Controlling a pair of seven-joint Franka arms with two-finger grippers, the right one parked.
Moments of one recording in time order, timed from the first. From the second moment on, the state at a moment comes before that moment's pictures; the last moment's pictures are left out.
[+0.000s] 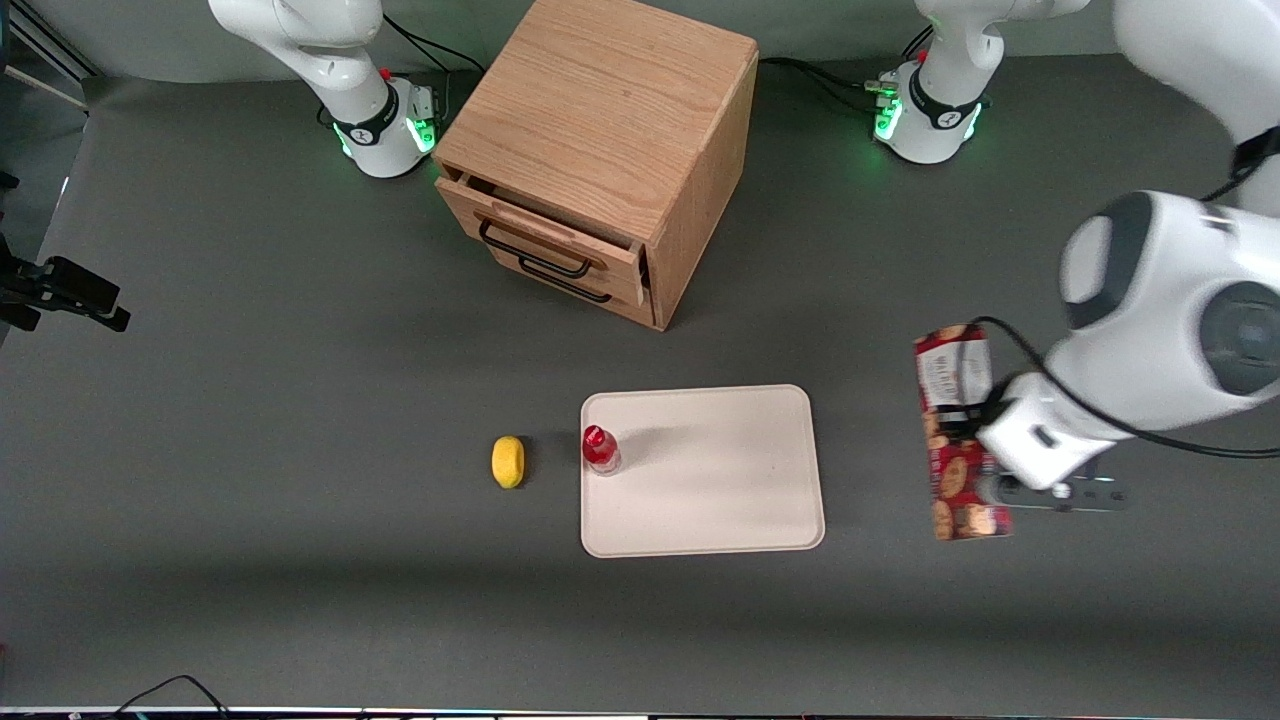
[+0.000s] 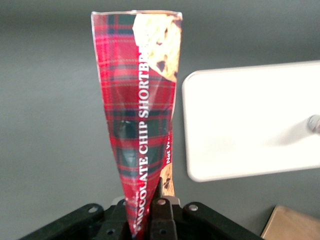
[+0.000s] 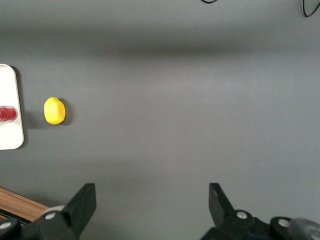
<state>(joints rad) -0.02 0.49 -0.34 -1.29 0.09 1.78 -0.31</state>
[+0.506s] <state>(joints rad) -0.11 0.69 -0.39 -1.36 0.27 2.05 -0.57</state>
